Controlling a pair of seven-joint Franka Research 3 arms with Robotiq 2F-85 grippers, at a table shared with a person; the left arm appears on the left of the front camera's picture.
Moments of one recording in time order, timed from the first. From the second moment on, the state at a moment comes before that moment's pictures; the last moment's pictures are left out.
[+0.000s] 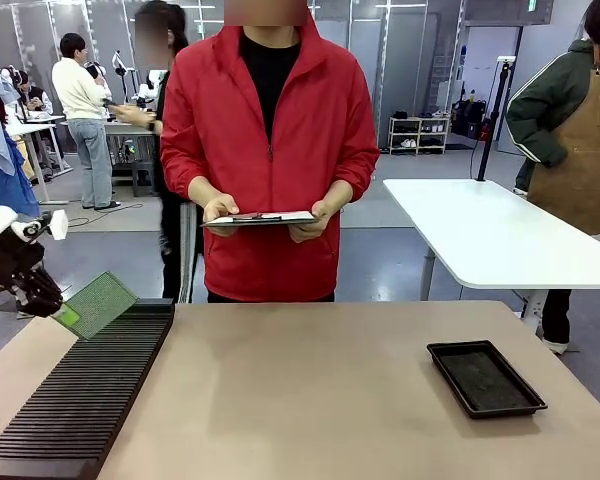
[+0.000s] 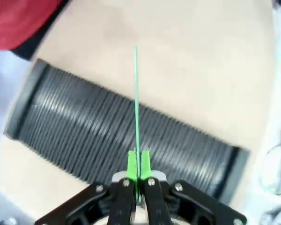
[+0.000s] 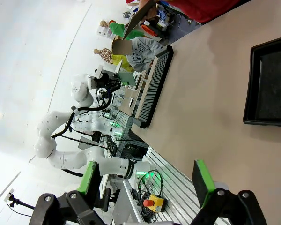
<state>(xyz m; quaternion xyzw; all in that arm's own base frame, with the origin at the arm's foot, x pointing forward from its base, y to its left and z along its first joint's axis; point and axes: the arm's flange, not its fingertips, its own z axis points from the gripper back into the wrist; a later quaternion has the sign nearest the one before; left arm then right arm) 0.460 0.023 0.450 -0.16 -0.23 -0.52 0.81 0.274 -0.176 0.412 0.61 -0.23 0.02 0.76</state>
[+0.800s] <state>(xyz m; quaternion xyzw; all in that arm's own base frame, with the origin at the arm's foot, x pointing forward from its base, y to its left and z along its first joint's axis) 0.471 0.025 0.402 -0.26 -0.26 -0.42 0.83 0.274 -0.176 0.412 0.61 -0.23 0.02 0.76</state>
